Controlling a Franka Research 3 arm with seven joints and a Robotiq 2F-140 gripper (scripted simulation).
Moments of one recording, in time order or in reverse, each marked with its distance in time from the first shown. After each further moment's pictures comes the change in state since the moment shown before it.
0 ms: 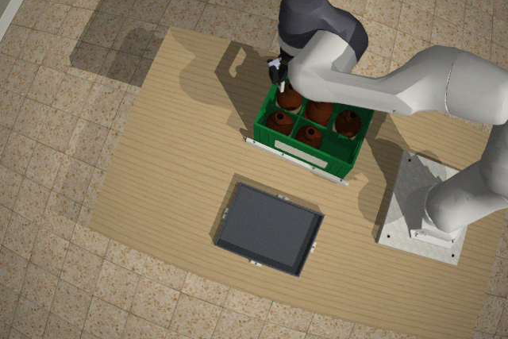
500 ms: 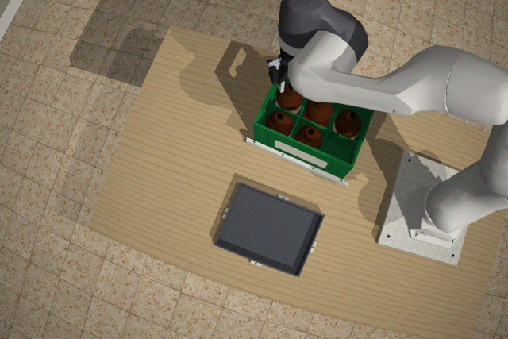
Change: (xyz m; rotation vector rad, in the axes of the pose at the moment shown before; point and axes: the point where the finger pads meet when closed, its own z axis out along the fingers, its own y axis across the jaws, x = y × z) arm 0.000 0.000 0.001 0.000 0.000 0.000
